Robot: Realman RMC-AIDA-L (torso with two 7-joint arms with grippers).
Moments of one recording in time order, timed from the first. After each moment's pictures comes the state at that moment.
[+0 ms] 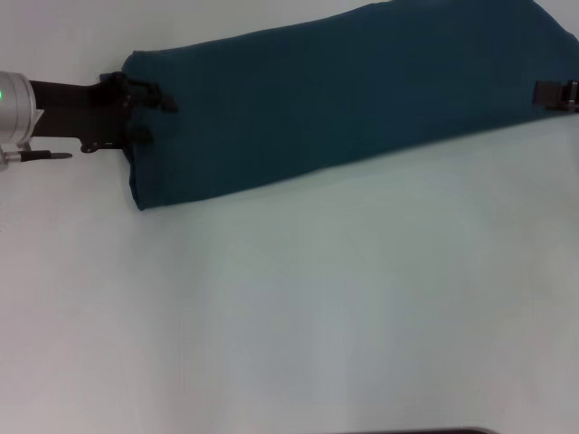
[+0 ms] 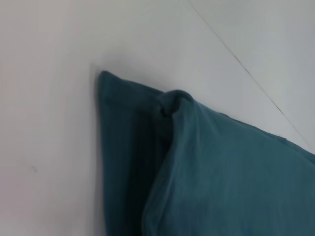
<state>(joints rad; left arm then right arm) -0.68 -2.06 -2.41 -0.70 -0.80 1.23 -2.85 0.44 1.89 -0.54 -0.77 -2.04 -1.74 2.11</state>
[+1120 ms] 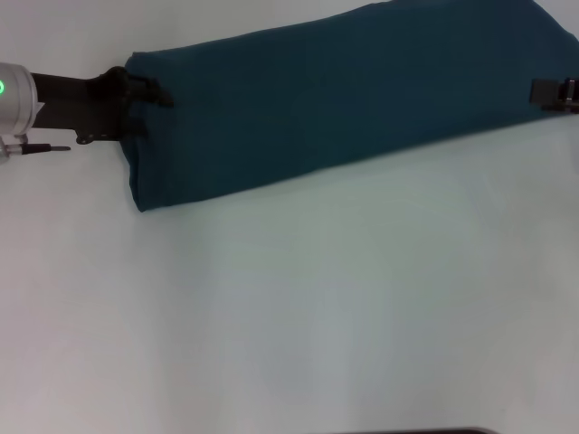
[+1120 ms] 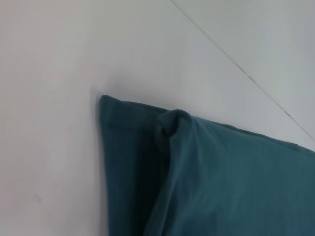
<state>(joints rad) -0.68 -2.05 -2.35 -0.73 -0.80 1.18 -2.85 0.44 1.89 -0.54 -0.77 -2.03 -1.75 2.13</state>
